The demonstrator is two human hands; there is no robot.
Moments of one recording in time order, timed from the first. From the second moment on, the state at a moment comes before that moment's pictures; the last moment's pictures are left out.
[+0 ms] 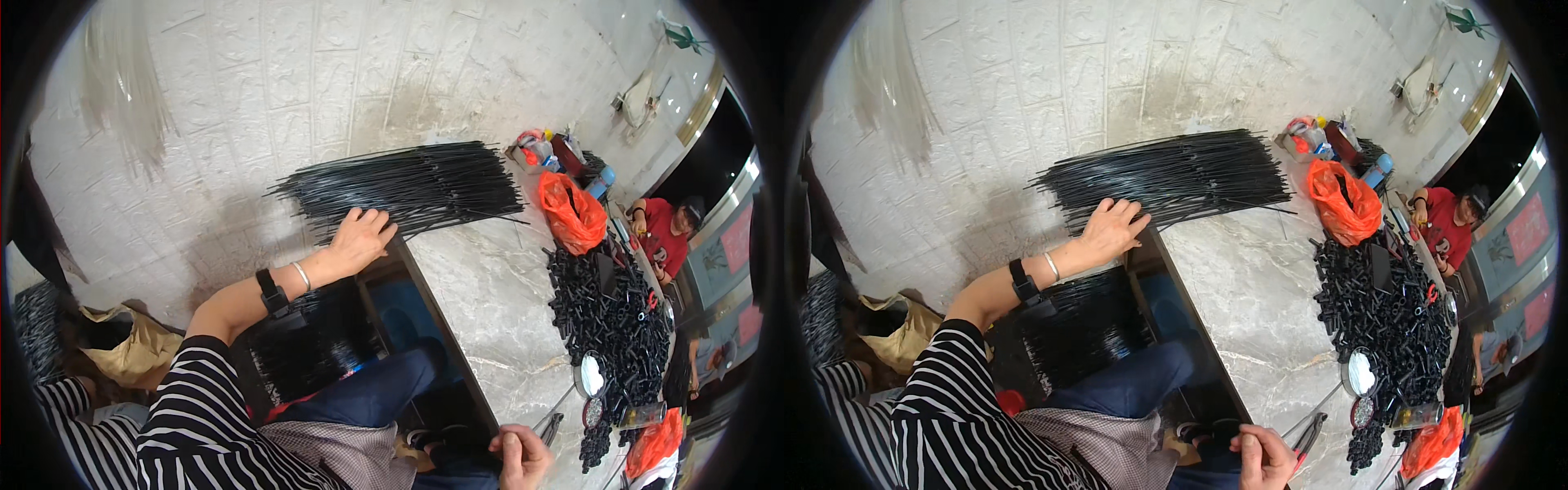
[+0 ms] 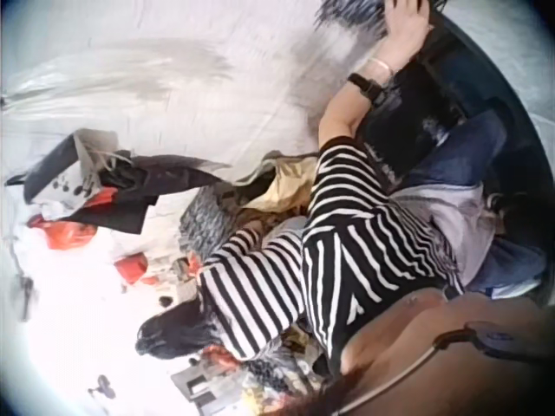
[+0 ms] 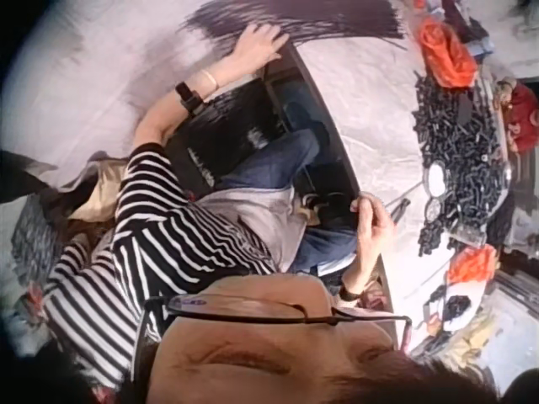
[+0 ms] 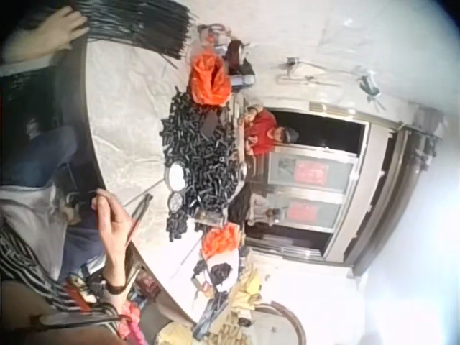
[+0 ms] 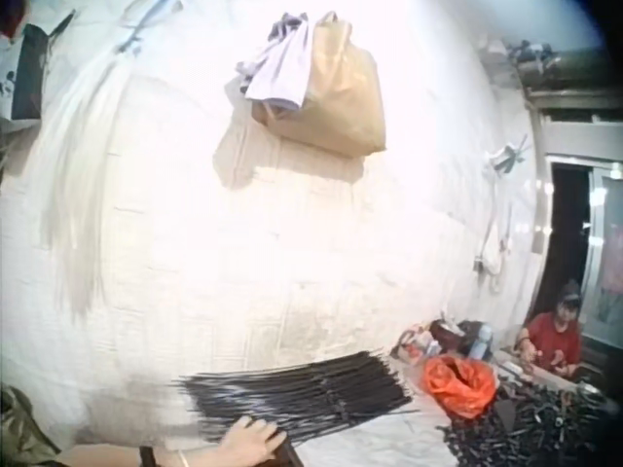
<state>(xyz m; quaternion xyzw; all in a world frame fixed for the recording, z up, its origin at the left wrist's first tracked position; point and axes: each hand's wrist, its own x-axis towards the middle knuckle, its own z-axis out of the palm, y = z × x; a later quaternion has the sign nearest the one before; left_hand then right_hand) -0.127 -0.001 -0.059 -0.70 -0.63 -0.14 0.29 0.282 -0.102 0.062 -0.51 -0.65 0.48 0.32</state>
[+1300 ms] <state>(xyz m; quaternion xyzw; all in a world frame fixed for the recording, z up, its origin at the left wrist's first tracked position) -0.041 -0.005 -0.063 -0.62 -0.64 -0.34 -0.30 0.114 -0.002 -0.082 -0.40 -0.29 0.81 0.30</state>
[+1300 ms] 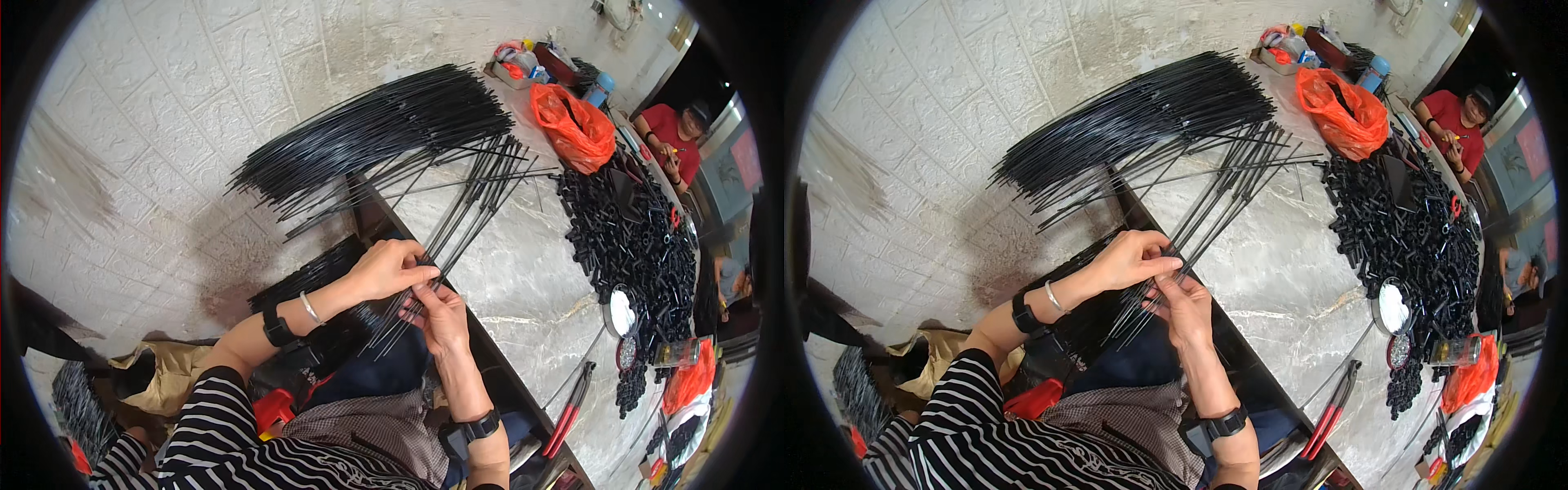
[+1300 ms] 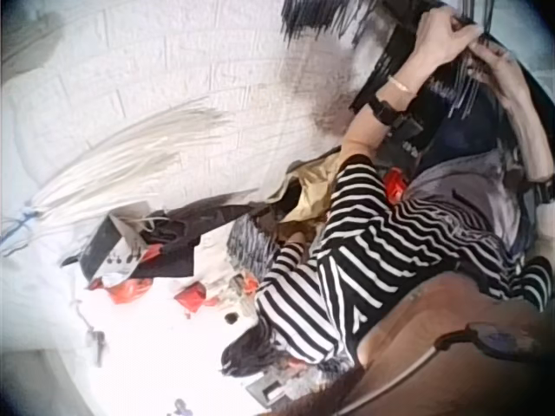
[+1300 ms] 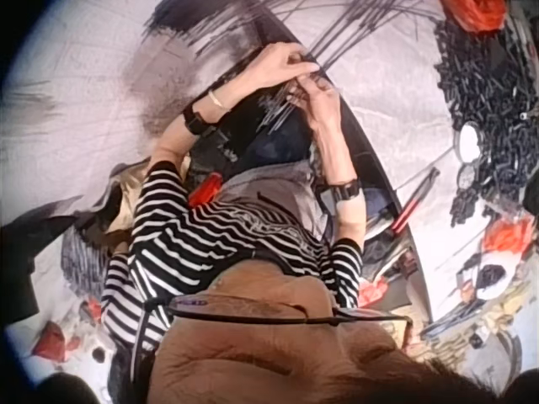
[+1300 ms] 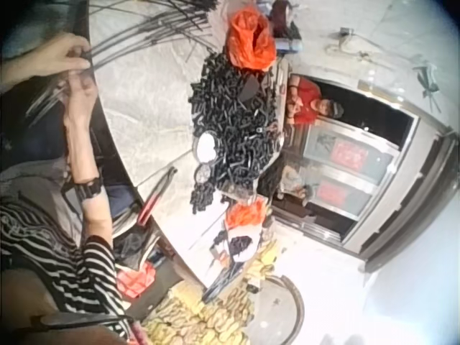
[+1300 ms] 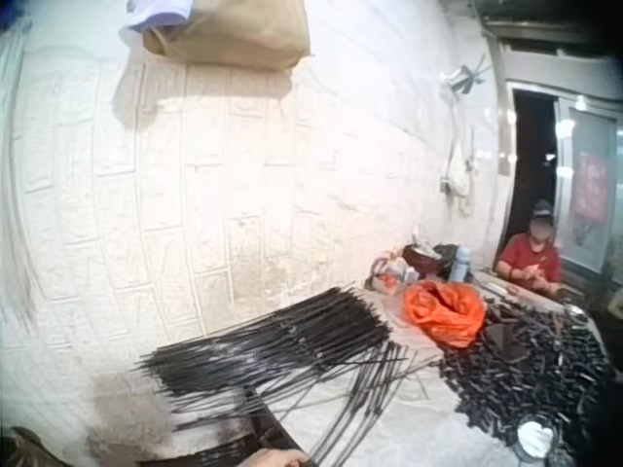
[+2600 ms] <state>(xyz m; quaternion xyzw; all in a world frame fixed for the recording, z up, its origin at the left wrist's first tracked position) -0.101 0.022 -0.025 -0.69 -0.70 -0.14 0.09 0.166 -0.017 -0.081 -0.40 -0.30 0.80 0.33</state>
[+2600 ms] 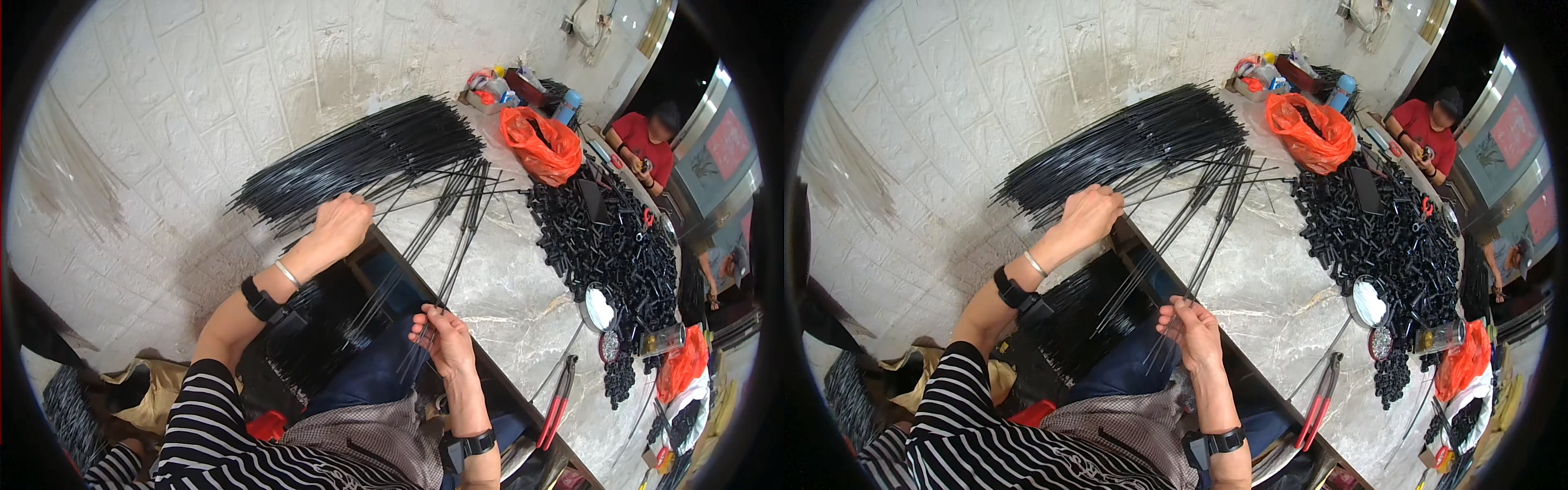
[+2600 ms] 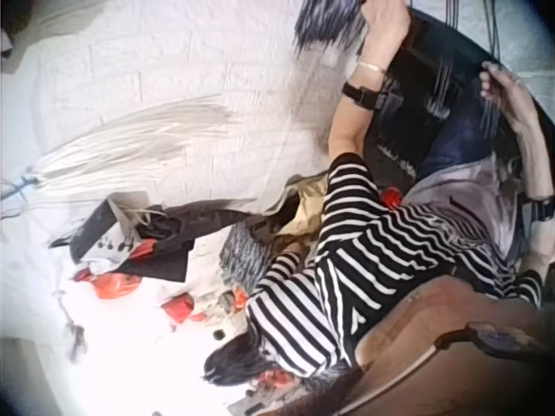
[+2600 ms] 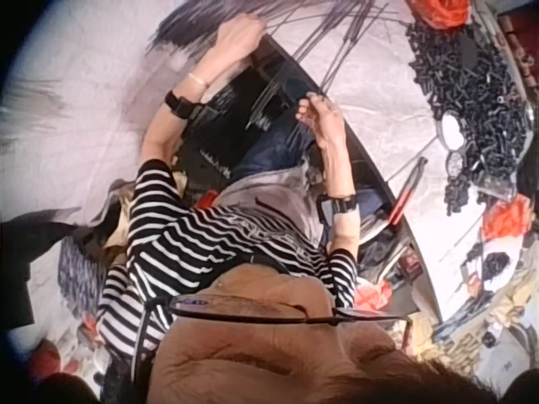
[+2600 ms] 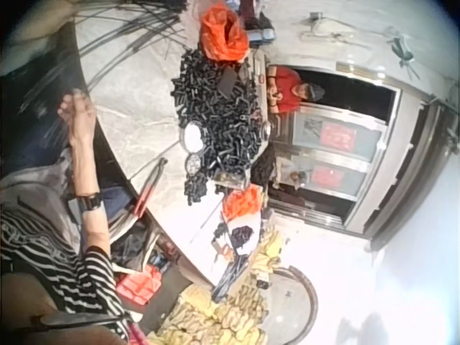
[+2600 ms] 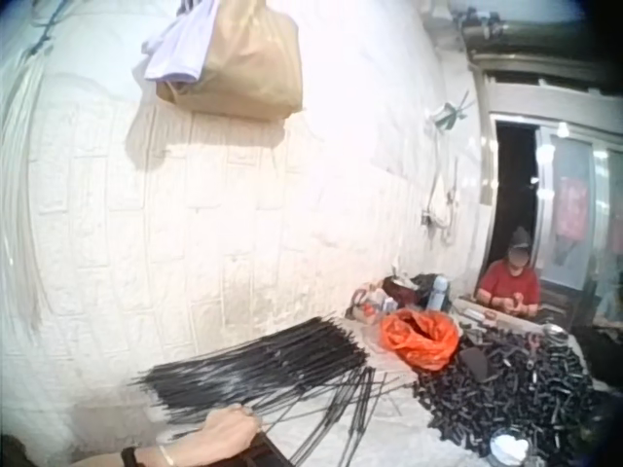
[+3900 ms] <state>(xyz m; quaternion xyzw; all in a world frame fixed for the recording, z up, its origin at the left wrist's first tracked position) -0.145 0.157 -0.026 -0.84 -0.49 -0.04 0.24 0.126 0.004 -0.045 -0.33 -0.26 0.85 0.32</state>
